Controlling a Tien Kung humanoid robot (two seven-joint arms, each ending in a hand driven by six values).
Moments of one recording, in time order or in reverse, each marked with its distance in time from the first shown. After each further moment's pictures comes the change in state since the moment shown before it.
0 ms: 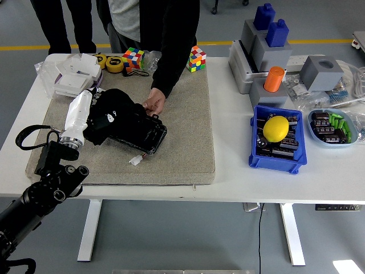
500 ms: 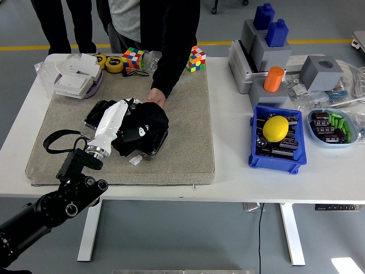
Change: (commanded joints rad) left arm 0.012 0.006 0.224 -0.150 -0.053 -0.008 0.017; right arm 0.000 -0.001 -0.007 0.005 0.005 0.001 0.001
